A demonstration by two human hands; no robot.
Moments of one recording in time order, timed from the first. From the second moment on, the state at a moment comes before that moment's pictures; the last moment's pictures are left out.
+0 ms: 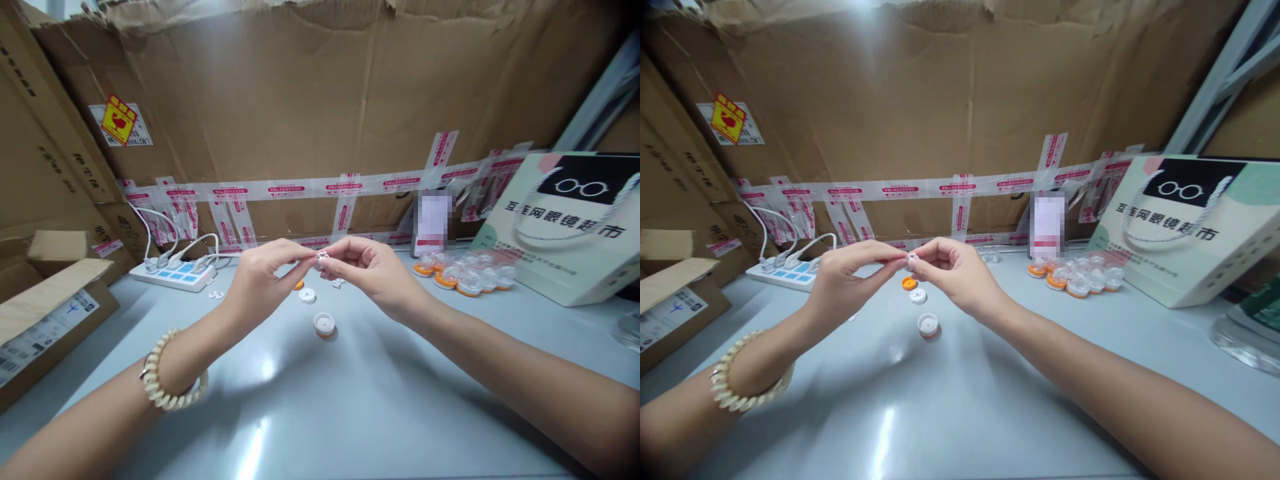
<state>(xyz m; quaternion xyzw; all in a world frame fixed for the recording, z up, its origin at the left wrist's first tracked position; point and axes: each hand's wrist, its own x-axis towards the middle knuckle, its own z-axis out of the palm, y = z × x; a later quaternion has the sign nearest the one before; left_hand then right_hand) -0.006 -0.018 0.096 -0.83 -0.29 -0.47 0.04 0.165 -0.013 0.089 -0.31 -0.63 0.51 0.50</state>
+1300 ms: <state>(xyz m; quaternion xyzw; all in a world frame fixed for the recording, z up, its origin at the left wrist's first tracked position) -0.002 -0.021 0.075 -0.85 -0.27 -0.35 0.28 0.160 -0.003 0.065 -0.34 -0.51 0.62 0.49</state>
